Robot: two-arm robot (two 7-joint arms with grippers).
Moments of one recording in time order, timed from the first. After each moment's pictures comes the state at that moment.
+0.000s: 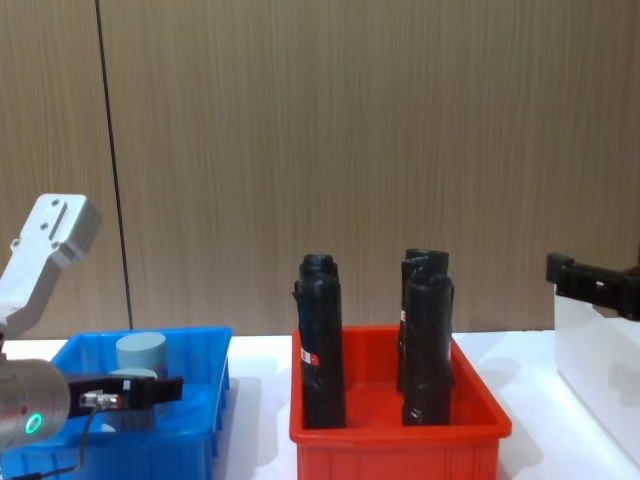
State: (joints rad) left arm -0.45 0.28 0.30 -1.10 -0.38 0.24 -0.07; right arm -0.01 0.34 -0.23 -1.77 0.29 0.03 0.07
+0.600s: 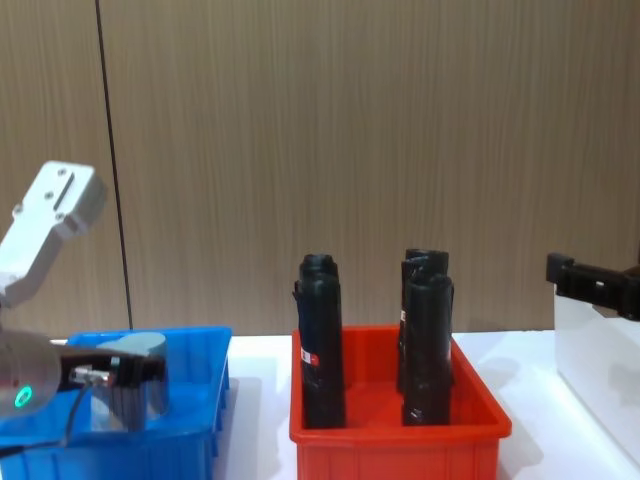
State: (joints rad) left arm -0.42 0.30 0.30 -1.22 -0.30 0.31 -0.01; right arm -0.01 0.34 -0.23 -1.77 0.29 0.03 0.07
